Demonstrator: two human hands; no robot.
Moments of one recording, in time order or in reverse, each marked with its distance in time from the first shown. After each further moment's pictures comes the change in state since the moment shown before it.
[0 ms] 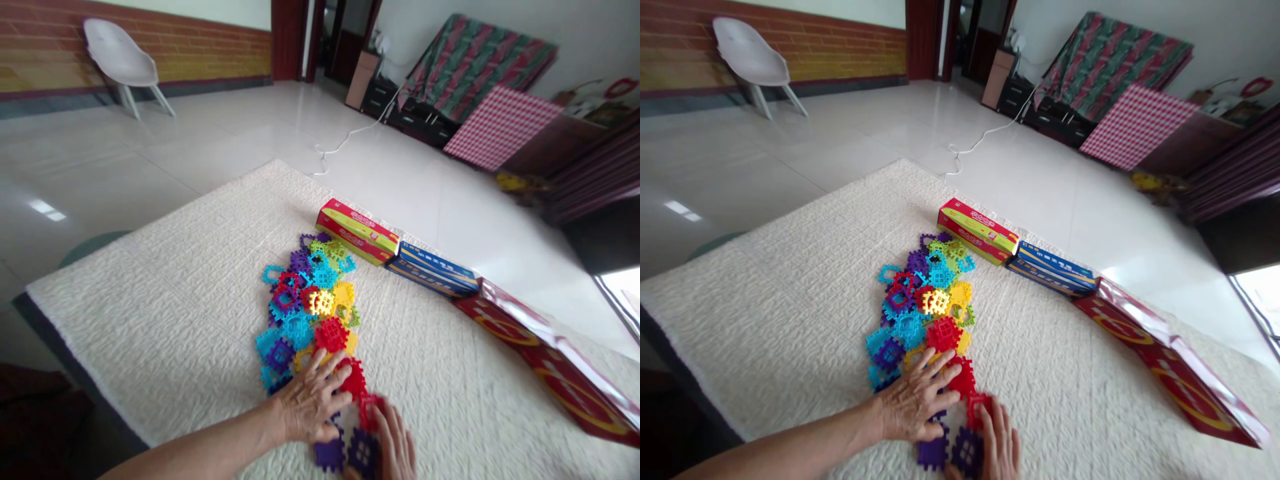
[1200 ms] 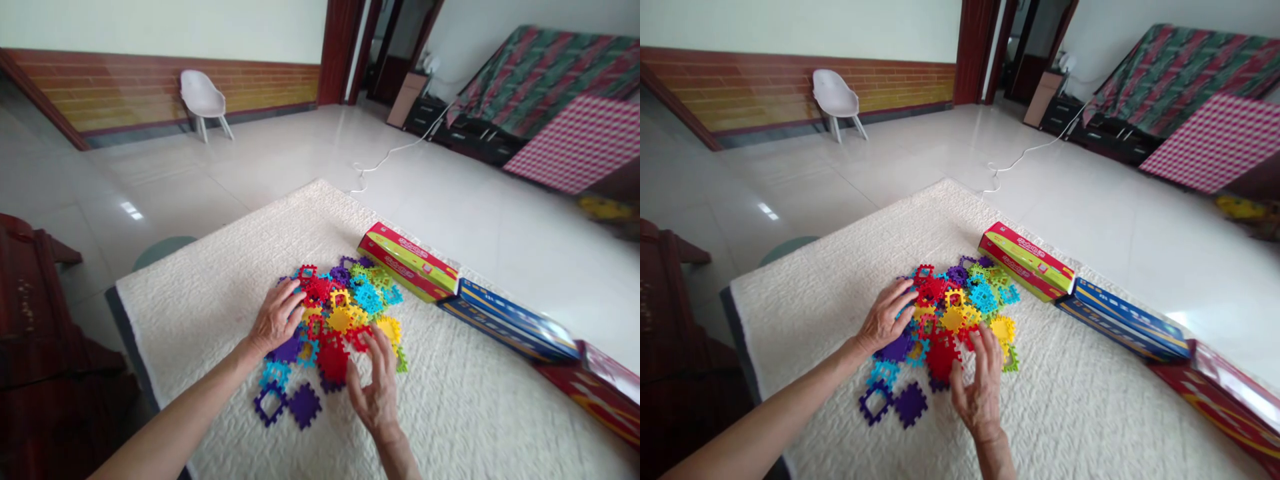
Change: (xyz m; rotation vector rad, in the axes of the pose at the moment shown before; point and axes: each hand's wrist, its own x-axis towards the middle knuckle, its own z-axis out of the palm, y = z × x) left_hand -0.067 -0.170 -0.062 0.192 0.736 -0.558; right_hand 0.213 -0.095 0.039 0.468 0.184 -0.215
